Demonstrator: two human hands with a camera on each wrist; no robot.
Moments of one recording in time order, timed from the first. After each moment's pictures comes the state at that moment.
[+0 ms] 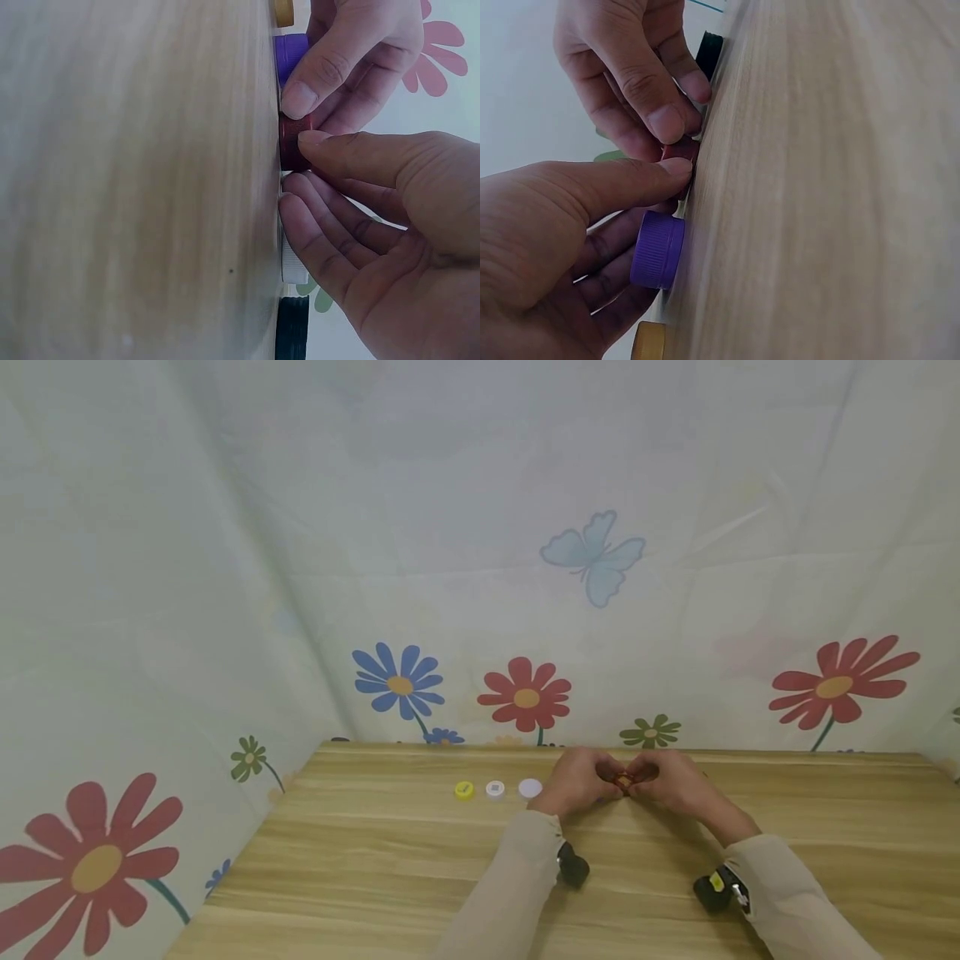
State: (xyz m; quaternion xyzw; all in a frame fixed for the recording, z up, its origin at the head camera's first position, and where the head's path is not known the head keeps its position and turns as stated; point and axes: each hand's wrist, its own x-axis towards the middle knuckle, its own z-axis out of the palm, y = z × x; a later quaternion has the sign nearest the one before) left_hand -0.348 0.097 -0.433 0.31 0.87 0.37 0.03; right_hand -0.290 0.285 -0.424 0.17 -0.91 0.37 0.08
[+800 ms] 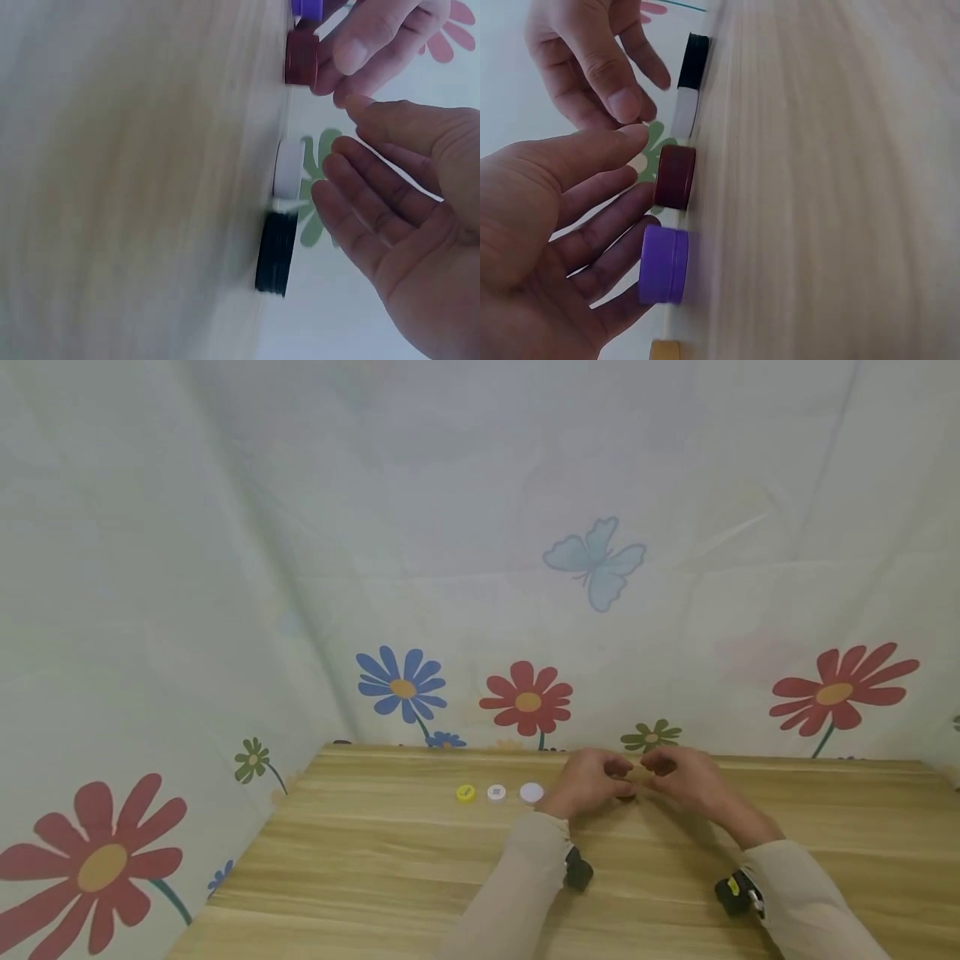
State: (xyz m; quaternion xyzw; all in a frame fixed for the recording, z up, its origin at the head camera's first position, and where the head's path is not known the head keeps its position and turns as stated) left_hand -0.344 0.104 -0.426 0.30 0.86 0.41 0.05; right_hand -0.283 0.299 -0.411 0.16 -0.92 0.34 0.12
